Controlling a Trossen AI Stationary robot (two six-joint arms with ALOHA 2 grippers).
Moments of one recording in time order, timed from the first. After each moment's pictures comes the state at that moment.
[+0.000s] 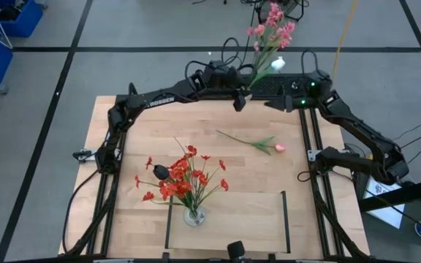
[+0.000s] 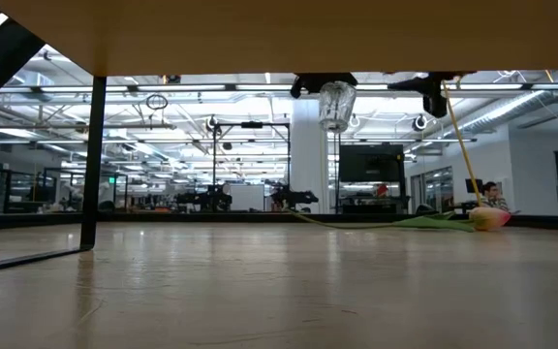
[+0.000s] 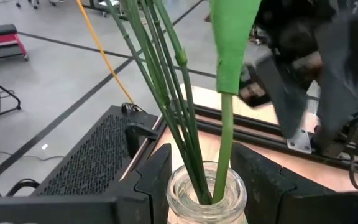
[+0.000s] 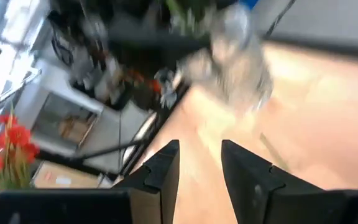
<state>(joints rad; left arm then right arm) 0.43 2.10 1.95 -0.17 0.14 -0.01 -1.02 0.98 0.74 -0.14 -0.93 0.61</state>
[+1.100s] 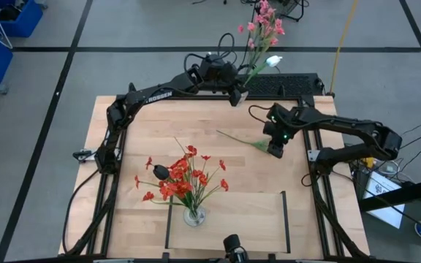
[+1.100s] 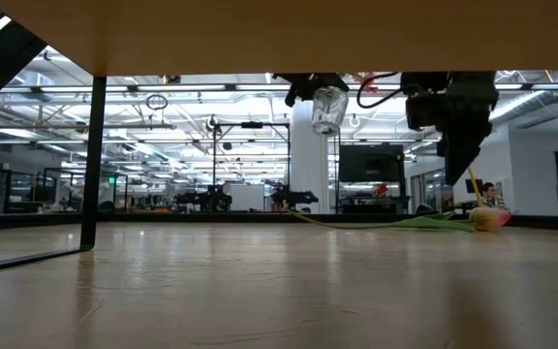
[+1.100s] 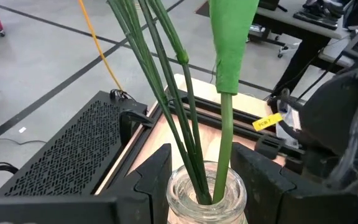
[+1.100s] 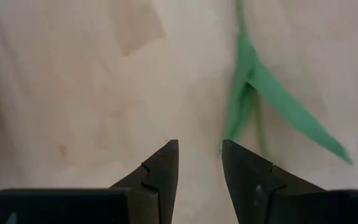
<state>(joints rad) 0.49 2.10 1.95 -0.21 0.26 -0.07 -0.55 1.22 0.74 -0.82 -0.37 -0.07</state>
